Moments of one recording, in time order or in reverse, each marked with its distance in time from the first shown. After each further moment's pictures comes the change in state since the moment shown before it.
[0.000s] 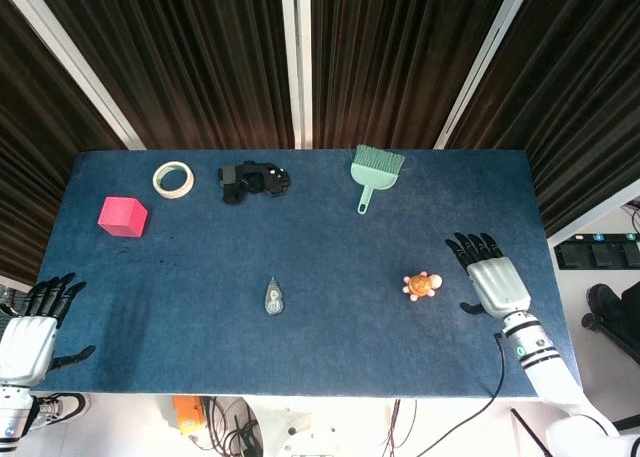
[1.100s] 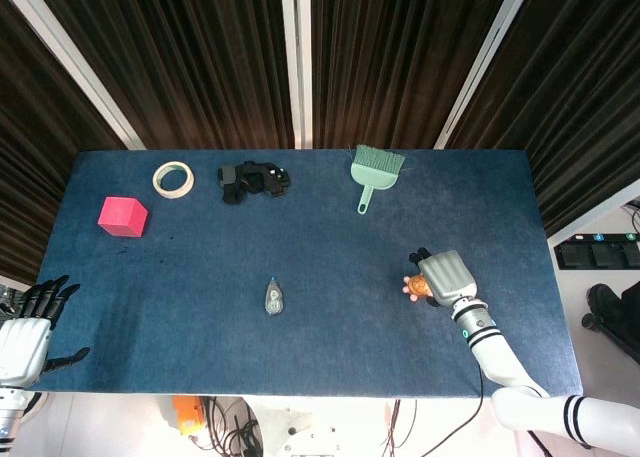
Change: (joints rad) left arm 0.003 -0.014 0.002 0.058 -0.012 -0.019 -0.055; right arm 0.209 -0.185 -0.043 0.071 0.274 -0.035 -0.317
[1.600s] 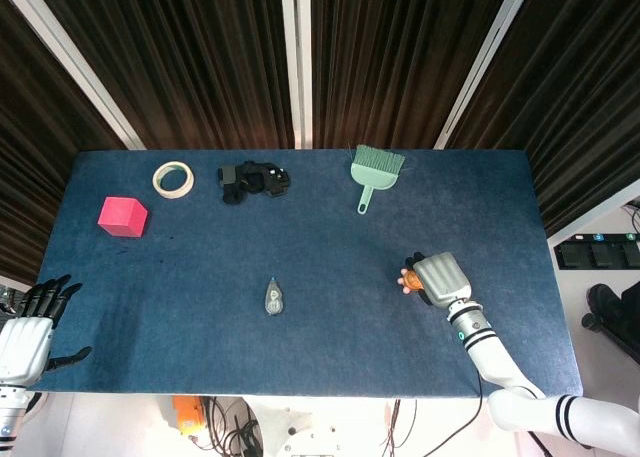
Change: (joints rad) left arm -0.003 -0.005 -0.002 0.005 0.002 -0.002 0.000; right arm 0.001 -0.049 -0.030 0.070 -0.069 0.015 0.081
